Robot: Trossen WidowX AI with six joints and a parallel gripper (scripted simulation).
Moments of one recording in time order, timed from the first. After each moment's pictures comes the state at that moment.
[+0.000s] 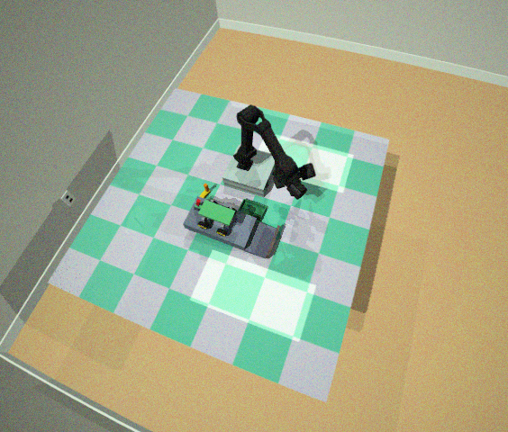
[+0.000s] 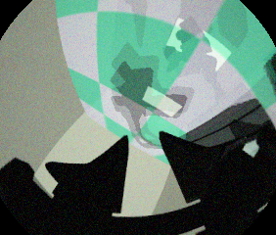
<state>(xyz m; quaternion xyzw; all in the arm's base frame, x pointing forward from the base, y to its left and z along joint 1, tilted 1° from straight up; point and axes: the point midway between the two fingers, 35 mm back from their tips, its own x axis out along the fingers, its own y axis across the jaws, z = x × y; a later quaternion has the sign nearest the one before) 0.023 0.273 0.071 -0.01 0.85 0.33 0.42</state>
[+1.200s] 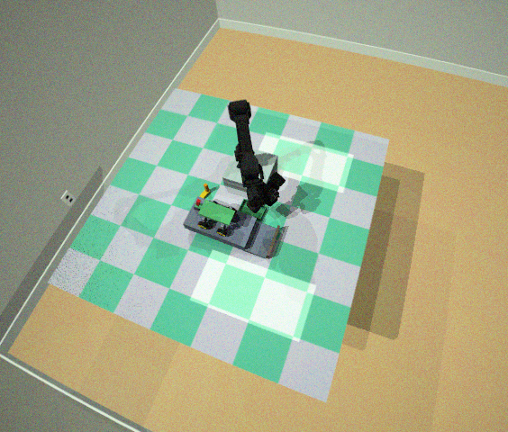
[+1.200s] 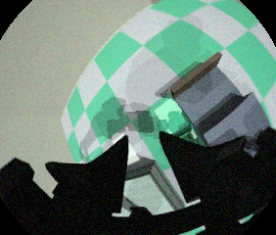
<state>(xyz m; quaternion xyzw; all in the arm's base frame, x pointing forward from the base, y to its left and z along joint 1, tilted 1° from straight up) 0.184 0.202 0.096 -0.14 0.57 0.52 0.62</state>
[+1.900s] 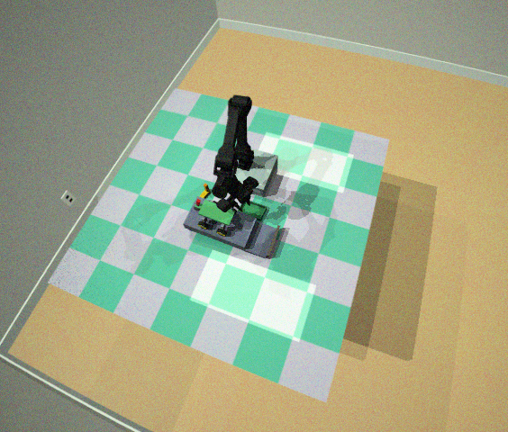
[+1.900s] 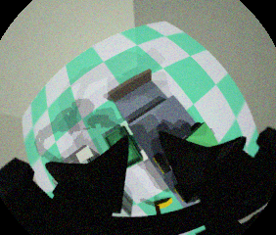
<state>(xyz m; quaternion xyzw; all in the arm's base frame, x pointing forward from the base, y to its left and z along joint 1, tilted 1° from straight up) 0.262 0.101 0.121 -0.26 0.44 0.46 0.73</state>
